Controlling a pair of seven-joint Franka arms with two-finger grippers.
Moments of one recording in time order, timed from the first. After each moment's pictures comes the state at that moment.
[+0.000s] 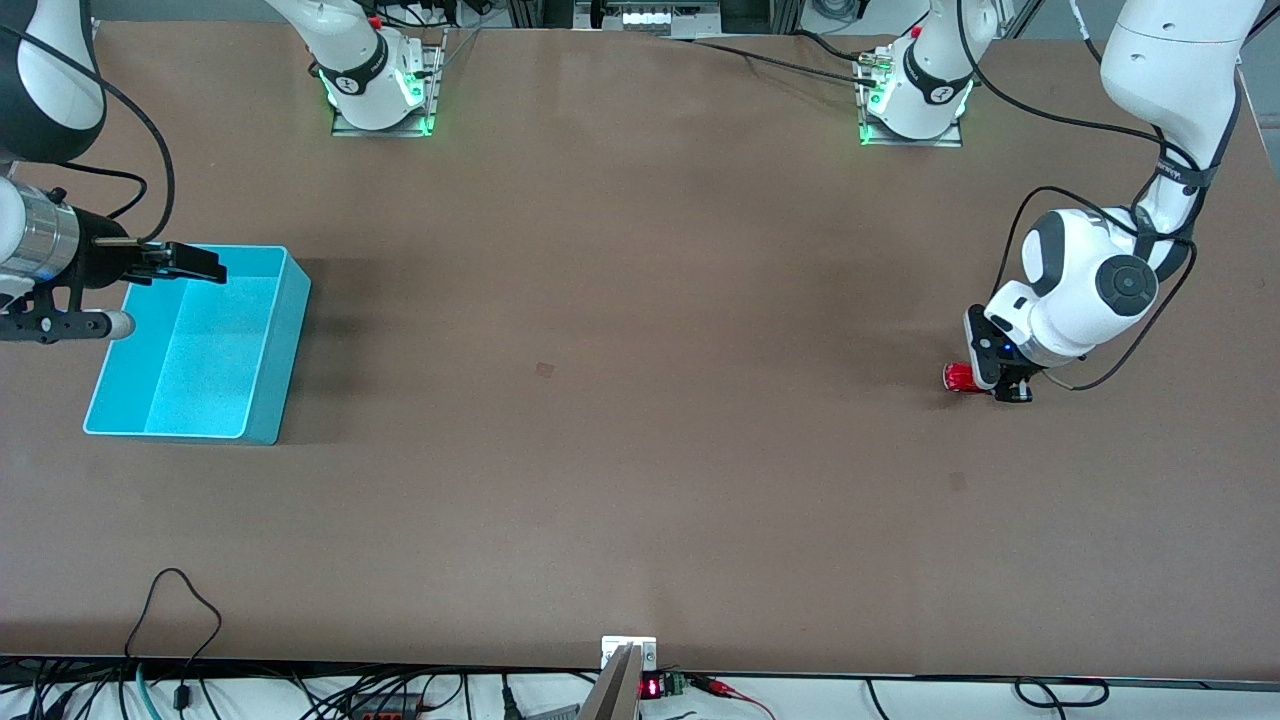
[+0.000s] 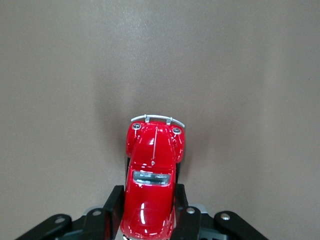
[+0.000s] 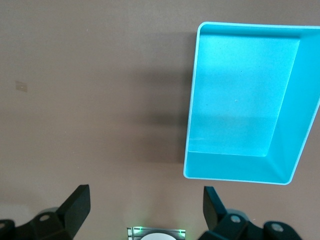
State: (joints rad) left arm 0.12 0.42 -0.03 -2.21 0.07 2.64 1.53; right arm -0.08 0.17 0.05 -1.60 0.02 1.53 -0.04
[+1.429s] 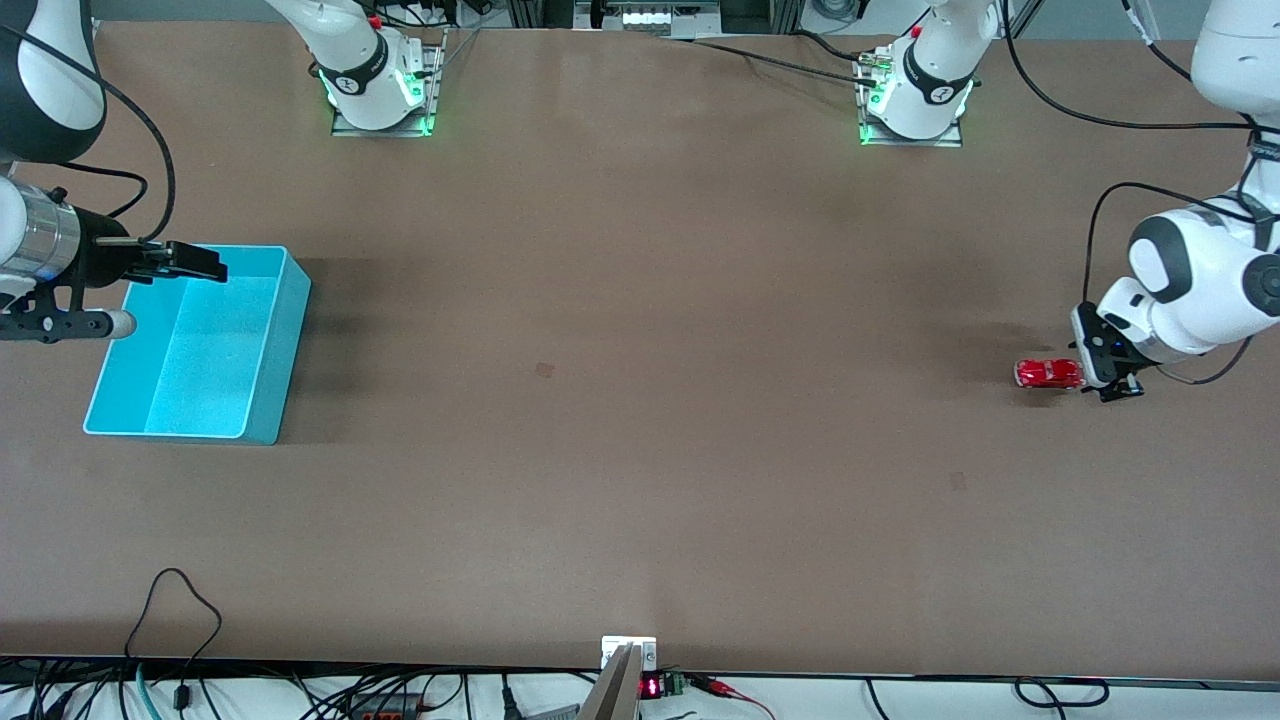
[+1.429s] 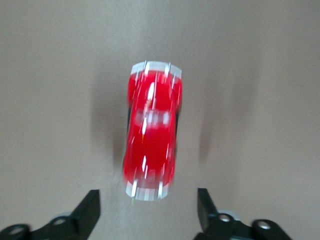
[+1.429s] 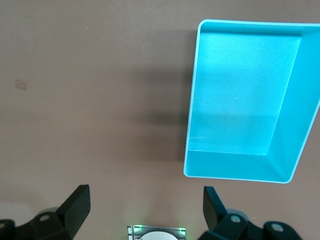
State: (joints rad) left arm 0.38 0.43 -0.03 -2.06 0.07 2.44 1.75; right arm -0.08 0.17 0.05 -1.60 0.03 1.52 -0.04
